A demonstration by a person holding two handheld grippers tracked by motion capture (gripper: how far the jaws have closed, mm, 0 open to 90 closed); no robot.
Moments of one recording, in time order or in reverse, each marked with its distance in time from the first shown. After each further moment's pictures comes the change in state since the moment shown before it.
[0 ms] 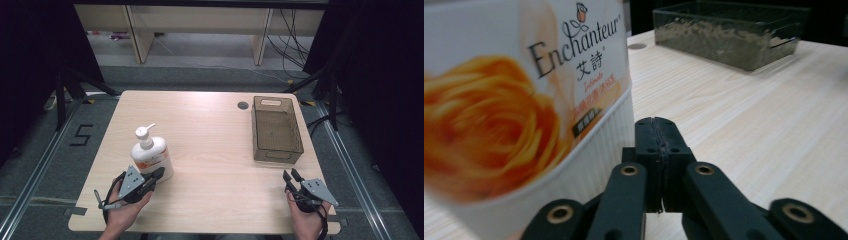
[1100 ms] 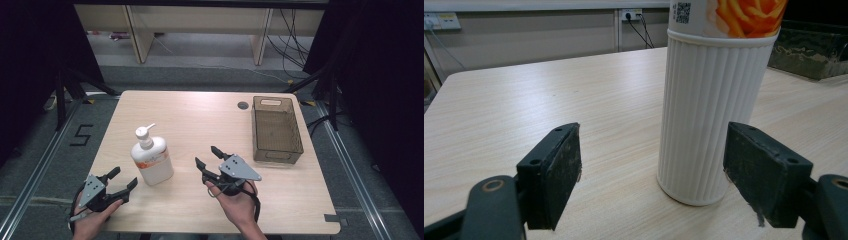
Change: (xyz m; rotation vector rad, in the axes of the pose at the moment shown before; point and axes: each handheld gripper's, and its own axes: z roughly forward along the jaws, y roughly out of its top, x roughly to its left) left arm 0.060 -0.058 -0.049 -0.086 0.142 -0.144; right arm 0.195 0.090 0.032 -0.134 0.495 -0.161
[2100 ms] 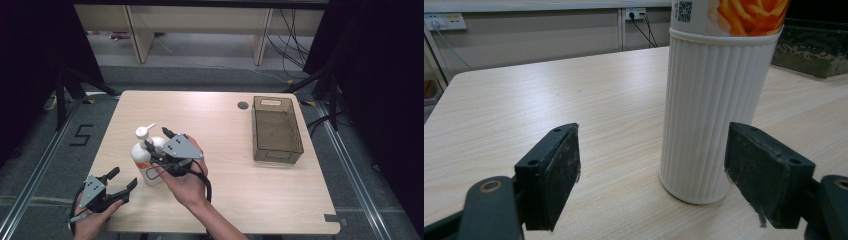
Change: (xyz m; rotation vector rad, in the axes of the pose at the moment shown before) left arm -0.002 0.000 -0.002 0.022 0.025 0.000; right arm 0.073 0.060 0.086 -0.045 0.068 -0.058
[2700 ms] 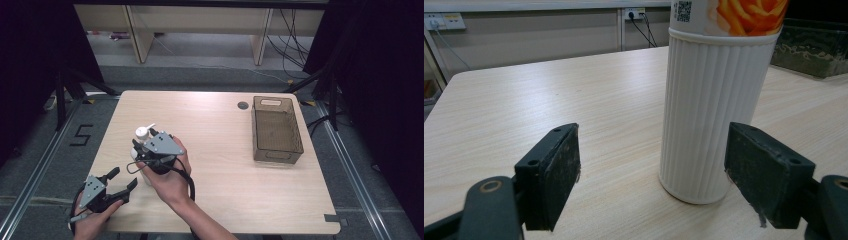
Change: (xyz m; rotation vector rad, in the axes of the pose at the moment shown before) left arm 0.000 0.000 0.000 0.001 -0.003 0.000; right arm 0.022 -0.001 0.032 0.058 -0.027 0.043
